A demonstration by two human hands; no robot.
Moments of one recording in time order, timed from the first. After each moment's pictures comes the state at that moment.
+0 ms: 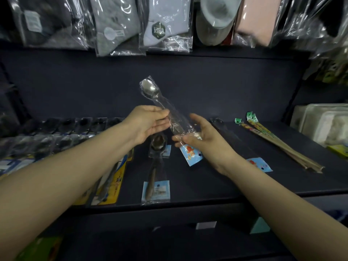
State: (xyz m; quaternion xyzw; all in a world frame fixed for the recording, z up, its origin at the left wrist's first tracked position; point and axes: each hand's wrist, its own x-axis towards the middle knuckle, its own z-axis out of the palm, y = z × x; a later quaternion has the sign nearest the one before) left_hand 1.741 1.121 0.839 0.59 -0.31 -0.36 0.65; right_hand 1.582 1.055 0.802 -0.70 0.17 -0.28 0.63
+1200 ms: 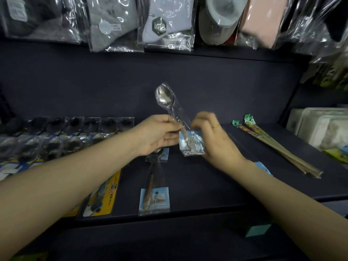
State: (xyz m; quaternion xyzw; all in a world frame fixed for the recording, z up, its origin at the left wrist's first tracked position) left_hand 1.729 1.113 0.827 0.55 -0.38 -0.46 0.58; right_hand 1.580 1.014 0.791 -0.93 0.10 -0.35 0.02
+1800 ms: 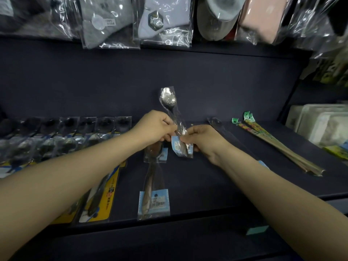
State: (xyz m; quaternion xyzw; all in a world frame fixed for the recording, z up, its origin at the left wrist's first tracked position) left_hand 1.743 1.096 0.821 0.73 -0.51 -0.19 0.41; right_hand 1.615 1.014 0.794 -0.71 0.34 -0.24 0.57
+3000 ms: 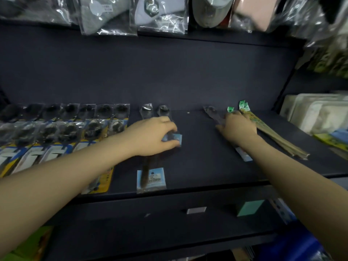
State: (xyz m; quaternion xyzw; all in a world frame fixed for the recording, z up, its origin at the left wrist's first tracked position) left_hand 1.718 1.141 0.811 0.71 -0.70 0.03 0.10; right_hand 1.548 0.970 0.799 -0.84 0.54 -0.09 -0.01
